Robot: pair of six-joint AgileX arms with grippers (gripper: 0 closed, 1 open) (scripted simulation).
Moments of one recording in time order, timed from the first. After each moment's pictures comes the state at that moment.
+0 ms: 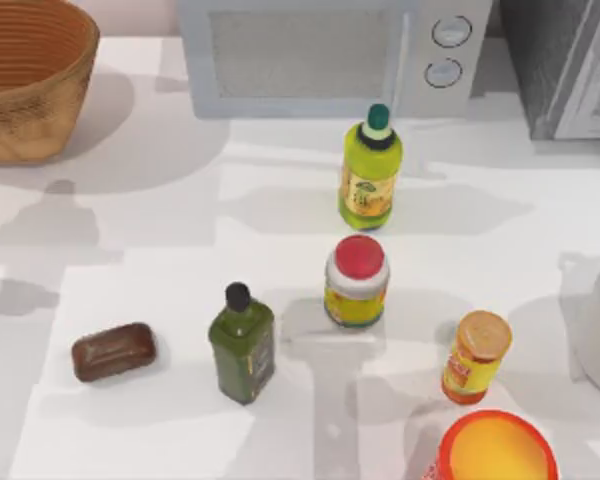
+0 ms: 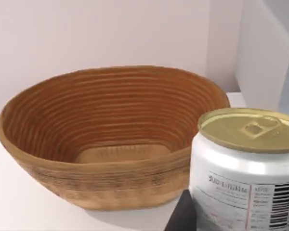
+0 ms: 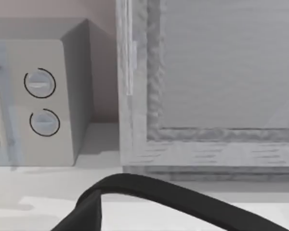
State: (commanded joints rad) left arm 0.01 0.79 0.78 -0.31 0.05 0.08; right arm 0.00 0.00 0.00 0.00 0.00 0.00
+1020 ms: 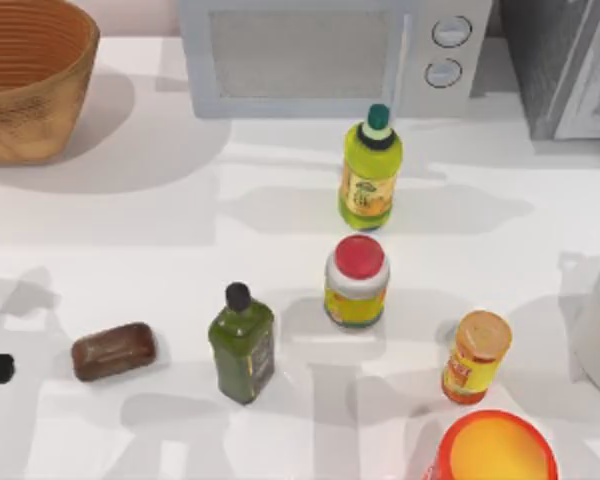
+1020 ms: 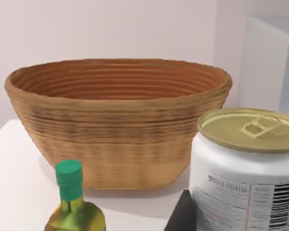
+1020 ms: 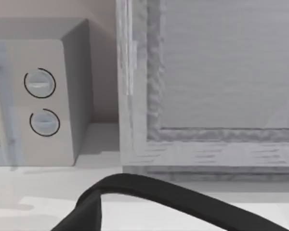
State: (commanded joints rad) left arm 0.00 0.00 0.00 0.00 0.00 0.00; right arm 0.00 0.00 0.00 0.00 0.00 0.00
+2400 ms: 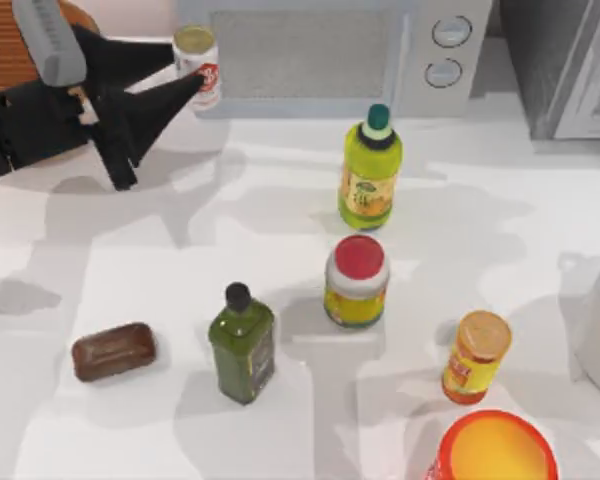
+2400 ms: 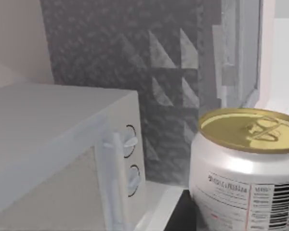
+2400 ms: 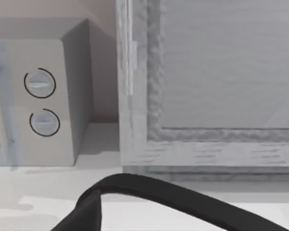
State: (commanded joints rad) left arm -0.08 1.78 0.80 1.04 1.07 0.03; right arm 0.00 0.00 0.00 0.00 0.00 0.00
